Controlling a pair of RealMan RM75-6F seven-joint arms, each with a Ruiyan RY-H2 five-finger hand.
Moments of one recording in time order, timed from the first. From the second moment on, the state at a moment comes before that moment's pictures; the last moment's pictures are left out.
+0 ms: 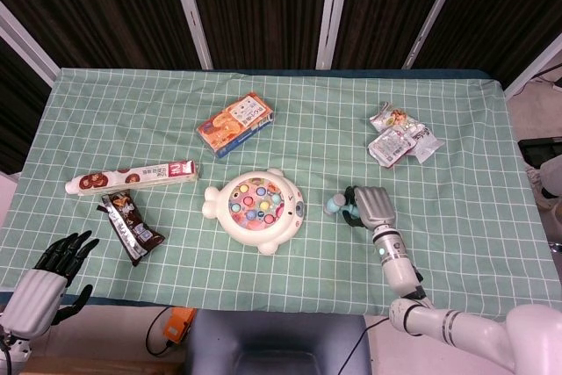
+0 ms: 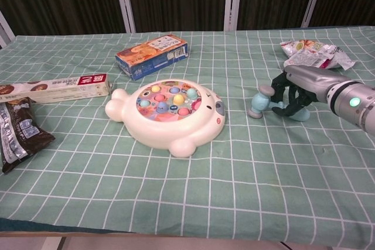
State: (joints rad) left arm -0.10 -1.08 0.09 -1.58 1.76 1.53 -0.02; right arm 0.67 -1.70 0.21 -1.25 -0.90 0.98 -0.40
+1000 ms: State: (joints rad) left arm -0.10 -1.08 0.09 -1.57 1.76 1.54 -0.03; right arm 0.66 -1.76 0.20 -1.13 -1.03 0.98 -0.31
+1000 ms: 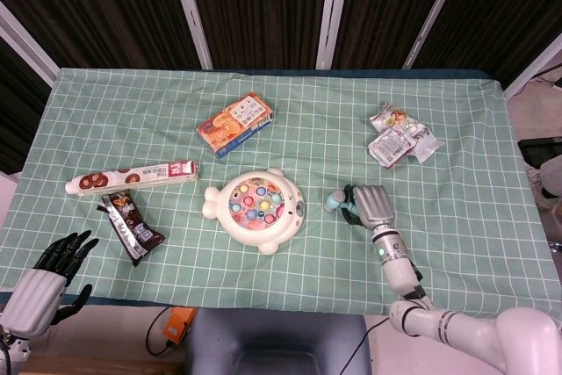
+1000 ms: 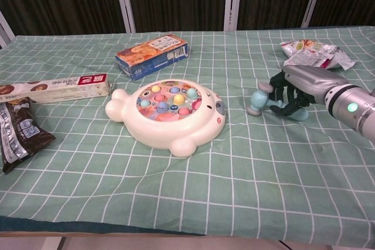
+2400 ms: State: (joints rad) left arm -0.10 -1.06 0.10 -1.56 1.77 1.56 -0.10; right arm 1.04 -1.79 0.31 -1.69 -0.70 1.23 -1.24
